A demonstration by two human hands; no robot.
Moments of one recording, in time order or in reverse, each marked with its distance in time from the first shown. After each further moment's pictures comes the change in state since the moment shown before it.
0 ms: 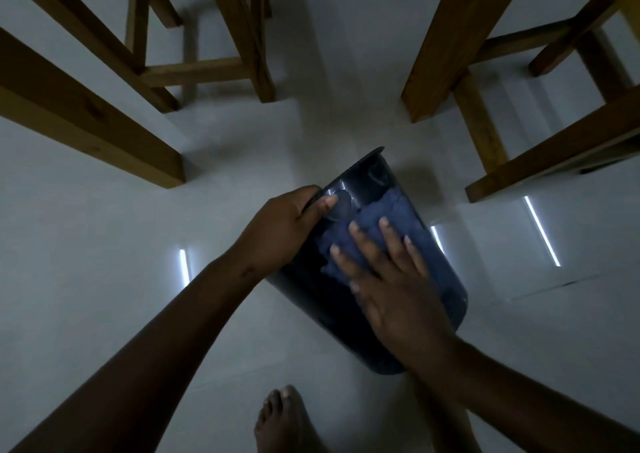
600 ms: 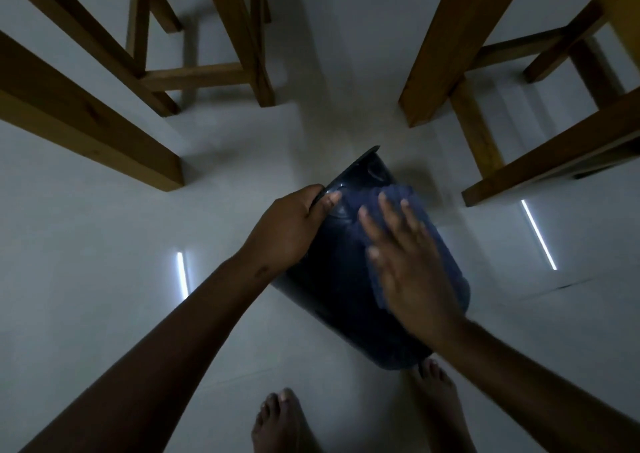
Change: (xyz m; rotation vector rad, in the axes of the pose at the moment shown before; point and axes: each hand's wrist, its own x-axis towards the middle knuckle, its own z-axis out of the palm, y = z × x) left_hand 0.006 0.008 0.005 0.012 0.030 -0.083; right_hand 0.022 0.024 -0.013 0.193 0.061 0.153
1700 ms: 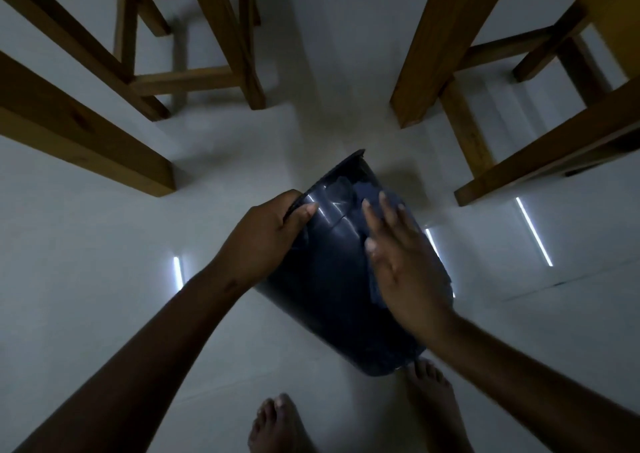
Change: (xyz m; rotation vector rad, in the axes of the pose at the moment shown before) left_hand -0.009 -0.010 -0.012 0.032 0.006 0.057; right_hand 0.003 0.000 0.000 0.122 -0.009 0.122
